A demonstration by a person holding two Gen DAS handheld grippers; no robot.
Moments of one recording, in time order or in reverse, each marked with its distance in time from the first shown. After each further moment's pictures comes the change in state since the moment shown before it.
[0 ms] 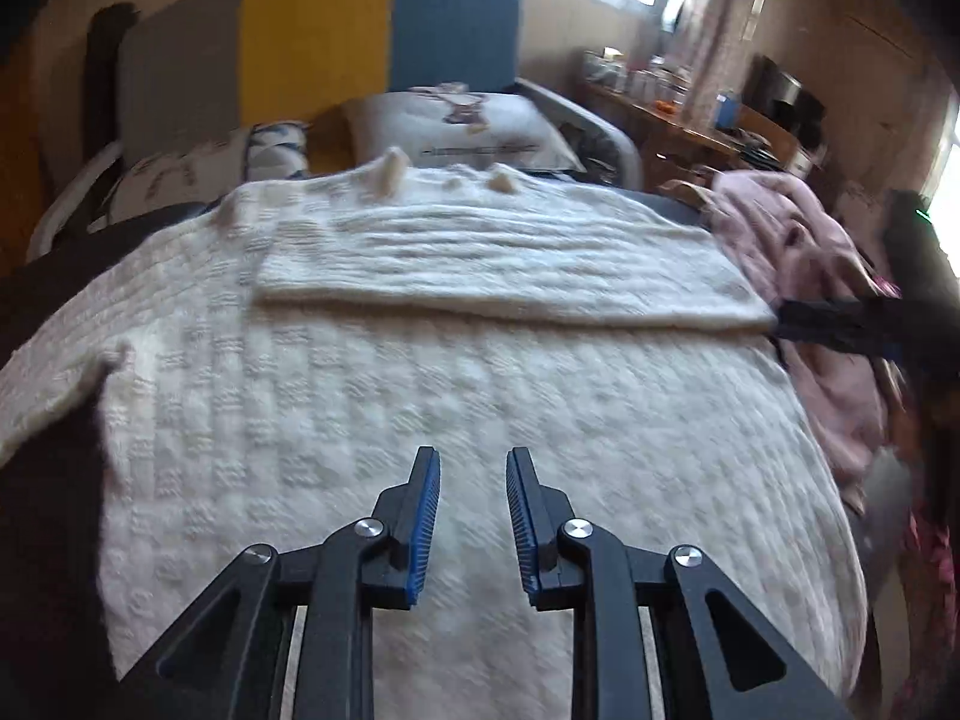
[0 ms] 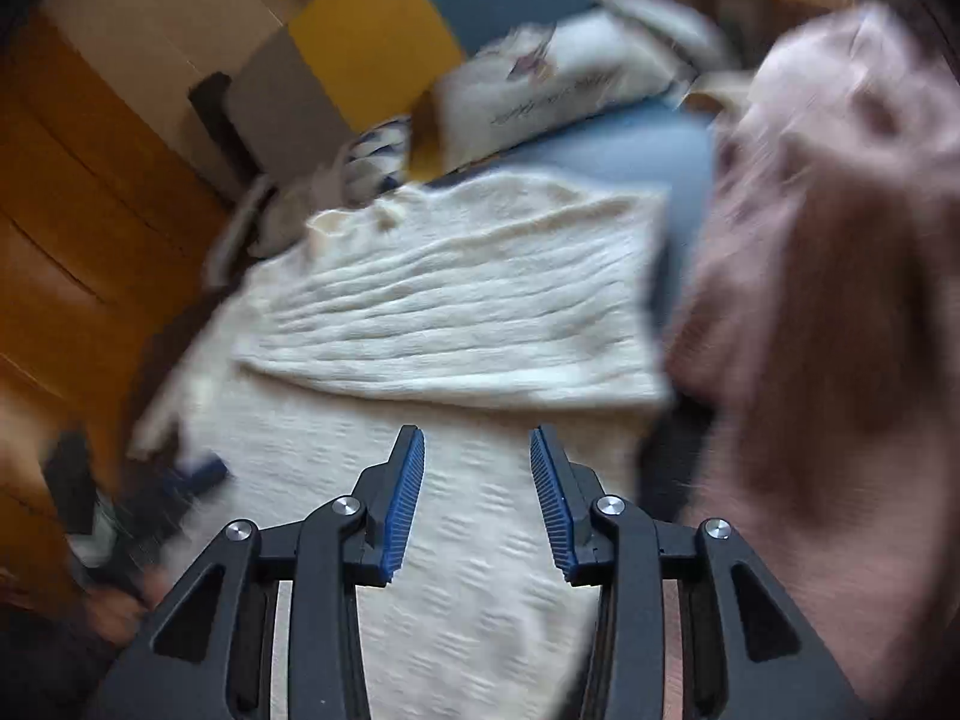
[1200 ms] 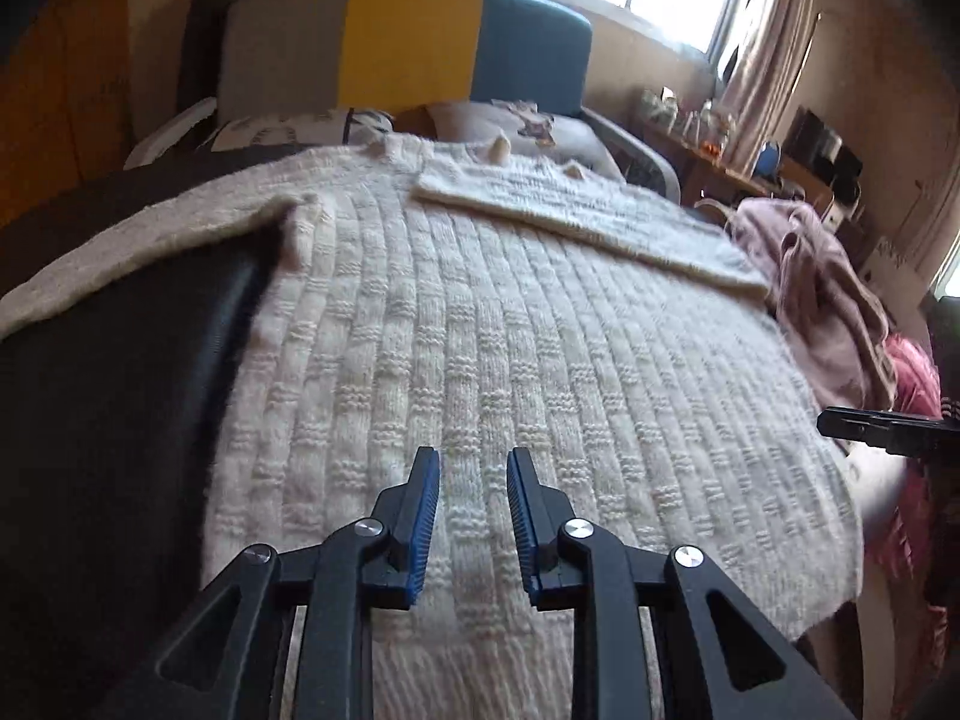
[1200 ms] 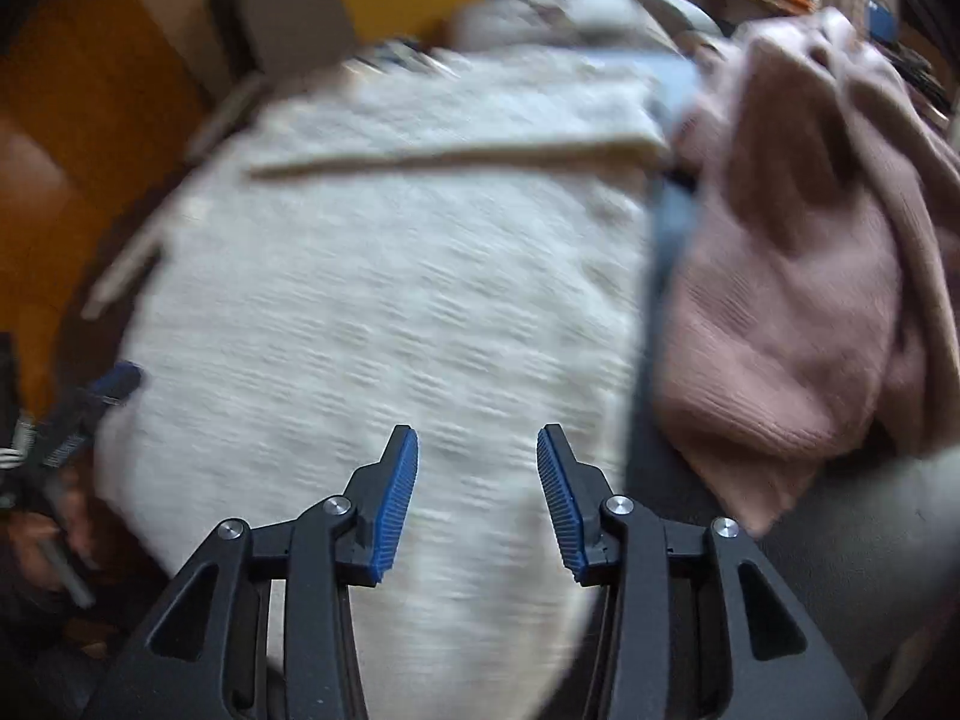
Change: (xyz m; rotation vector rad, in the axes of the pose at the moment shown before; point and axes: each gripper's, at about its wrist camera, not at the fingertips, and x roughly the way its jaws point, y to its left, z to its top) left arm -0.087 0.048 -0.110 -0.190 -0.077 0.075; right arm -0.028 0.075 -0.139 -0.177 0.049 -0.212
